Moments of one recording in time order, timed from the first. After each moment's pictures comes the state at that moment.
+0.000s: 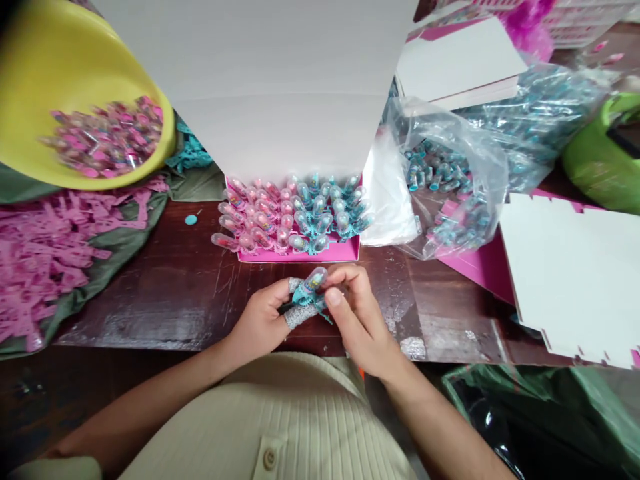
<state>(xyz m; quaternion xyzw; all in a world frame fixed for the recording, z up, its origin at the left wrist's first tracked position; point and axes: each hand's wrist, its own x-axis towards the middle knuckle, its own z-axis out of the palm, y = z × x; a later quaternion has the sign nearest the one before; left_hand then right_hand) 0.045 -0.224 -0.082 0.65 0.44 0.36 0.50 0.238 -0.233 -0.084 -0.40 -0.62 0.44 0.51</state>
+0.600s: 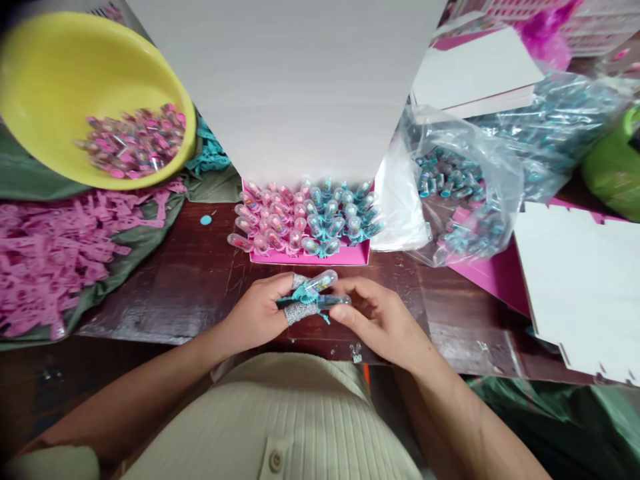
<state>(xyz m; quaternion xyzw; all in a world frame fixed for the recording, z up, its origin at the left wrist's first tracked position) 0.023 -0.213 -0.061 0.77 0.43 0.30 0.38 0.264 -0.222 -0.081 -0.41 -0.68 0.49 0.36</state>
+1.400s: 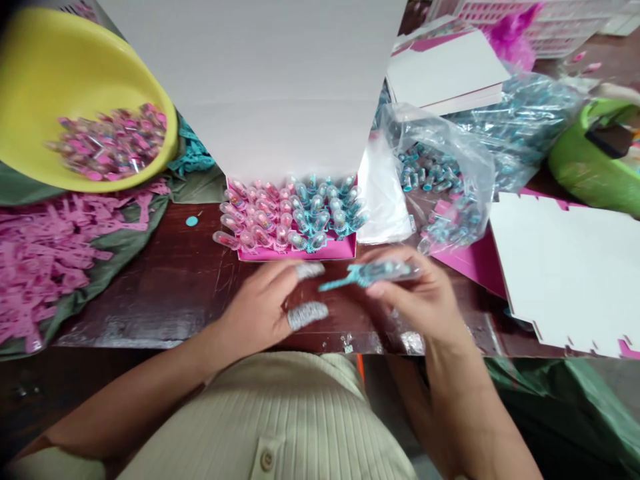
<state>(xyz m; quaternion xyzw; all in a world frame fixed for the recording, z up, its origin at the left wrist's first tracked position) 0.051 -0.214 -0.038 0.80 0.39 0.27 0.35 0.303 -0.208 -0.074 -0.35 -0.60 0.46 0.55</state>
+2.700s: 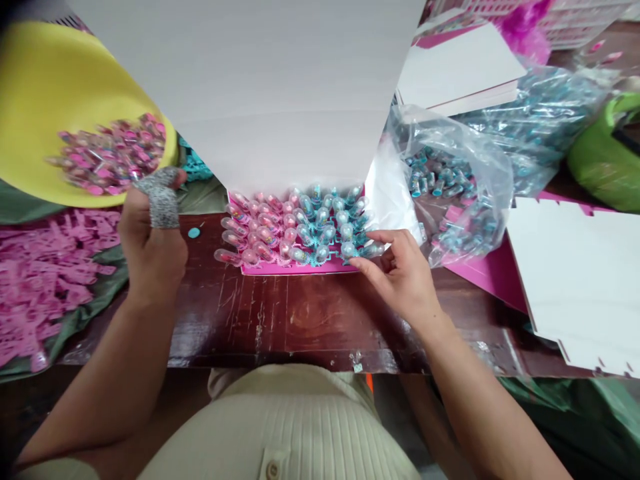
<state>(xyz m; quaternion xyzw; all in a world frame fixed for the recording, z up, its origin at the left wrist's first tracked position) -0.058 -0.119 -0.011 0.67 0.48 0.57 0.01 0.295 -0.154 -0.093 -0.53 -0.71 0.14 0.45</state>
